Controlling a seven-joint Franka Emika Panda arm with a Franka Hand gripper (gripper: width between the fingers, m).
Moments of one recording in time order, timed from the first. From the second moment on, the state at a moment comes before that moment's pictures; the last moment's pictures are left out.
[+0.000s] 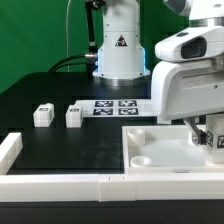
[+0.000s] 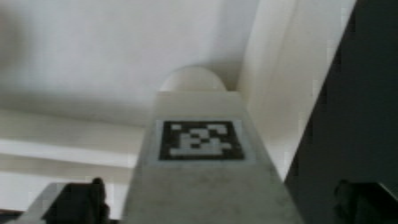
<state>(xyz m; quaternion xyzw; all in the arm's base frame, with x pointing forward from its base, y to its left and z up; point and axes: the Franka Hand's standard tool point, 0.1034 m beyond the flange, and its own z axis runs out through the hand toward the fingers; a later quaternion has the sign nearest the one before) 0.623 0.128 0.066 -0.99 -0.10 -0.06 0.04</state>
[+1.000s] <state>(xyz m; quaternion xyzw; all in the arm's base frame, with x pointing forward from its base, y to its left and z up) 0.624 0.120 0.064 -0.98 0.17 -0.05 0.04</state>
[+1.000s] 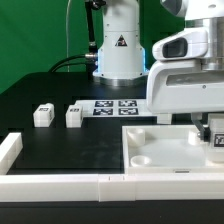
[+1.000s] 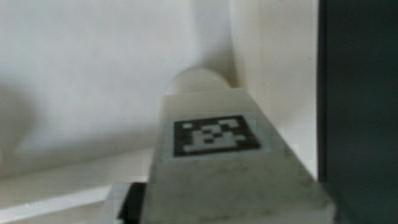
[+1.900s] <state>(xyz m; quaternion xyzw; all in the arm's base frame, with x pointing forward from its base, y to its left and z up) 0.626 0.114 0.062 -0.79 0.61 -0.03 0.07</state>
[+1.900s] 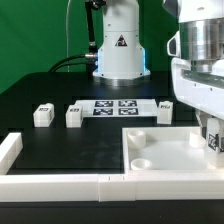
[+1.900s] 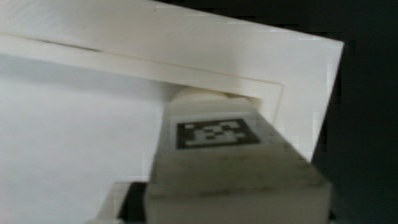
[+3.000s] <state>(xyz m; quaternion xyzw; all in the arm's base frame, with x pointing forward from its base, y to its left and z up) 0.621 0.120 0.057 -1.00 0.04 -0.07 0.04</state>
